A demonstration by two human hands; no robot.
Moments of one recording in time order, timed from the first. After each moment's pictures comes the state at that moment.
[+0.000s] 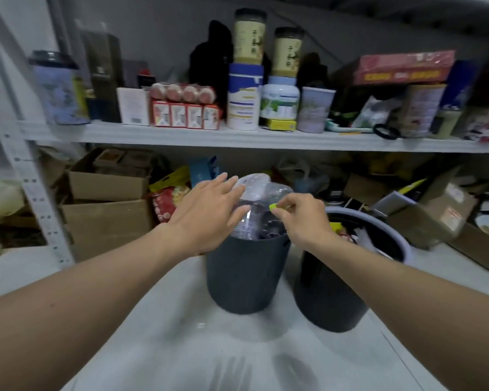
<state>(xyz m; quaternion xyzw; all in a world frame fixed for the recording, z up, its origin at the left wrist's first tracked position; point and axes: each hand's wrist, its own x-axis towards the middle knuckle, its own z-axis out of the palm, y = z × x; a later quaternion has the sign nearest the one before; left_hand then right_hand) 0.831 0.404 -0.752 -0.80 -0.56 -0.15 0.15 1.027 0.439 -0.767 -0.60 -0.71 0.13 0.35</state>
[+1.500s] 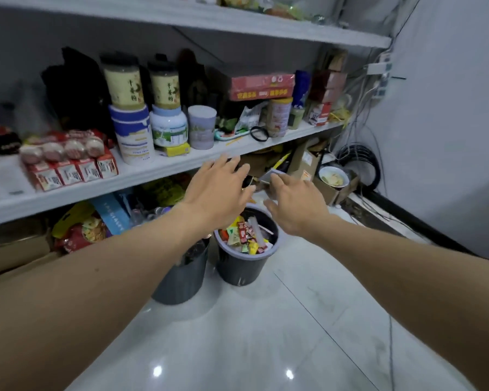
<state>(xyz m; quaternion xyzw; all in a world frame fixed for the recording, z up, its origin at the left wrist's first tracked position) 0.935 0.410 -0.489 -0.91 -0.39 -0.13 0.05 1.103 0.350 -0.496 -0.75 -0.66 -0.08 -0.01</state>
